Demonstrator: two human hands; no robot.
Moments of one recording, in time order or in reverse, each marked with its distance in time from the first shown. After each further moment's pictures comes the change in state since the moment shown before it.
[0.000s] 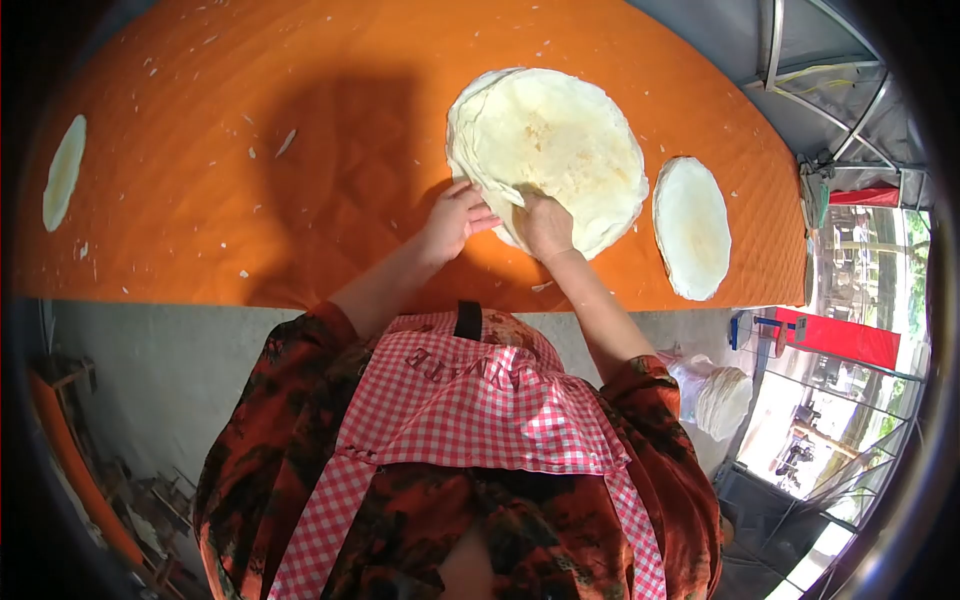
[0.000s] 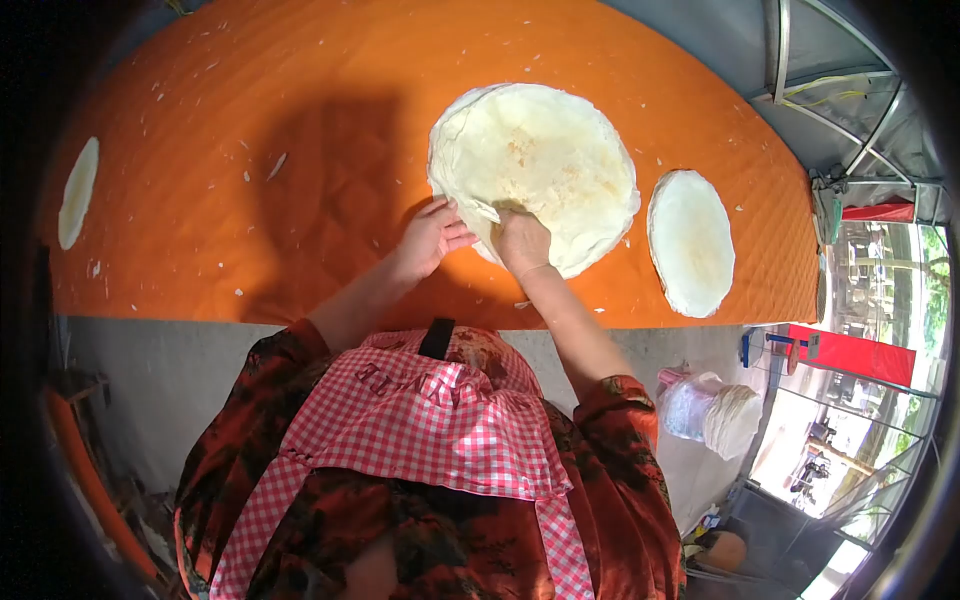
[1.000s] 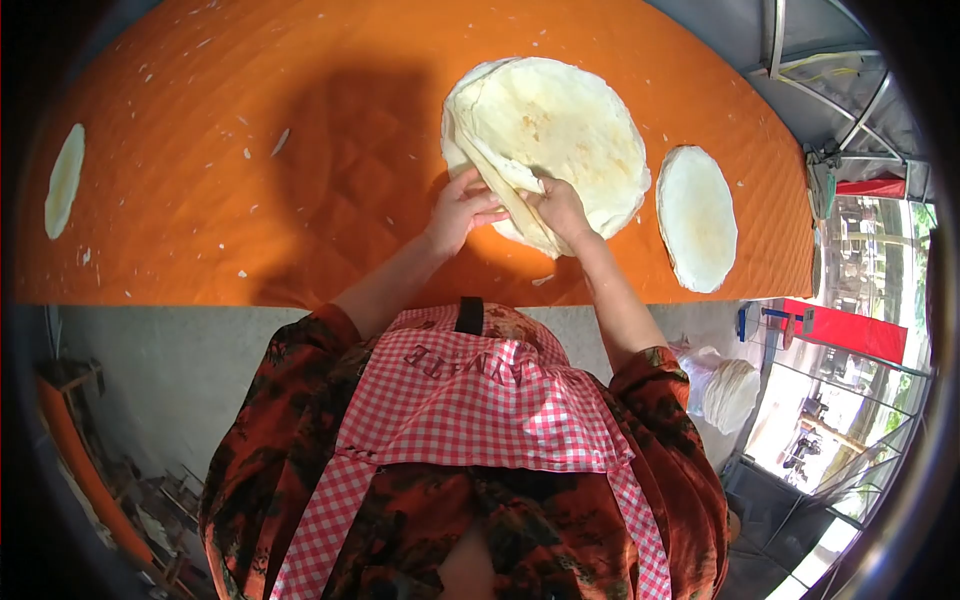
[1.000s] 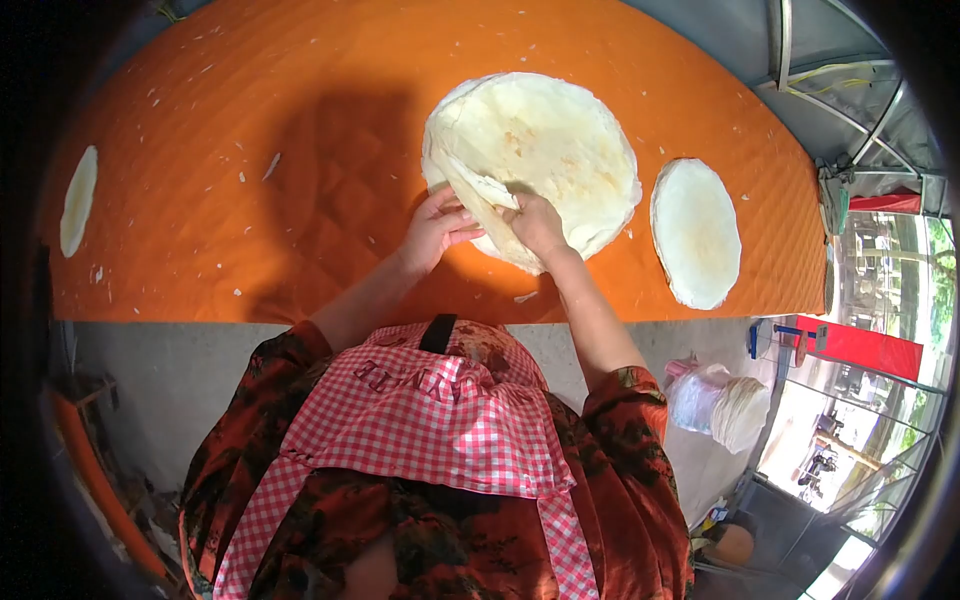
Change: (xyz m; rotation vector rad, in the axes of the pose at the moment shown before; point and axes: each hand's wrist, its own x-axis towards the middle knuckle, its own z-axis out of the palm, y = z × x) left_hand -0.015 0.000 0.020 0.227 -0.153 0.158; right_hand 0.014 0.037 -0.007 0.477 -0.363 0.281
